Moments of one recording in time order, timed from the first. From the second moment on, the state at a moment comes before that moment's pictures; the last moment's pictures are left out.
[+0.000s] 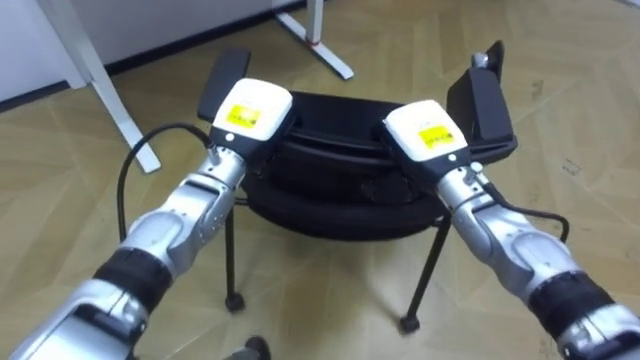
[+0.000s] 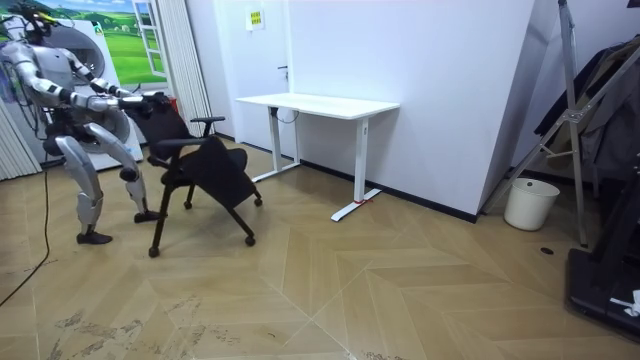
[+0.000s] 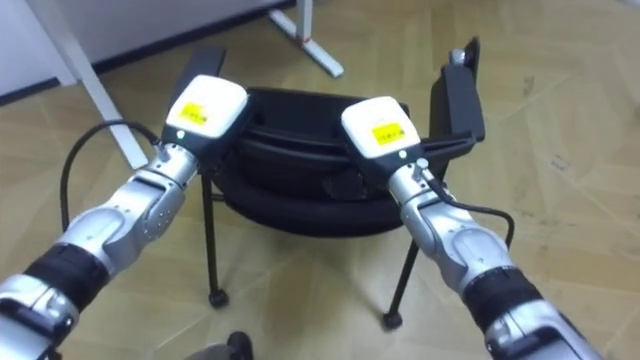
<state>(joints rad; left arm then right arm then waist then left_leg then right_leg) -0.62 0.34 -0.46 0.78 1.01 -0.15 0.40 -0.53 -0.40 0.47 0.73 -1.03 -0.18 -0.39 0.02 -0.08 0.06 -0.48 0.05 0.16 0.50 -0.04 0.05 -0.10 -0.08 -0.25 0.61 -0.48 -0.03</state>
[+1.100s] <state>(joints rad) -0.65 0.33 -0.48 0.88 0.95 -0.12 0.52 -0.64 -0.34 0.51 0.81 -1.11 -0.15 -0.41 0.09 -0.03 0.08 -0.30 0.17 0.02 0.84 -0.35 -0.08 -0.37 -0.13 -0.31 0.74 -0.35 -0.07</state>
